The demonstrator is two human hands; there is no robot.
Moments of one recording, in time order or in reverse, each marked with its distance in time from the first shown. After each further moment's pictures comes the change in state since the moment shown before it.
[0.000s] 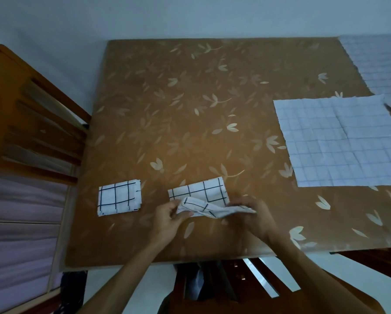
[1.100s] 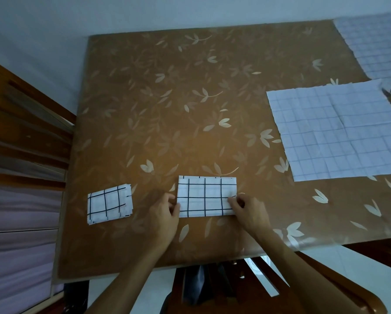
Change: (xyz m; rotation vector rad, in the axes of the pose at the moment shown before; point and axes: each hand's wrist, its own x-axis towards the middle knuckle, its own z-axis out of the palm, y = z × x) left_hand 0.023 -0.007 0.020 0.541 0.147 -0.142; right_hand 0.015 0.004 0.011 -0.353 0.144 0.322
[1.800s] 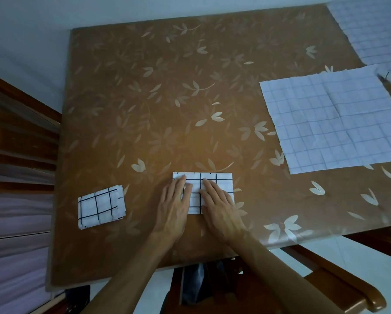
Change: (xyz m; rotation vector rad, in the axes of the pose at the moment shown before) left_hand 0.011 0.022 0.020 0.657 -0.143 0.568; right_hand -0.010 -0.018 0.051 -0.404 0.060 -0.569
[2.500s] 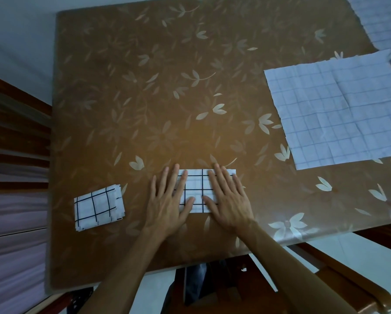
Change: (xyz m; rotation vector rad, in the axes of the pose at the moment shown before) left_hand 0.009 -0.033 0.022 -0.048 -0.037 -0.018; right_hand 0.015 0.026 0.006 -0.123 -0.093 0.068
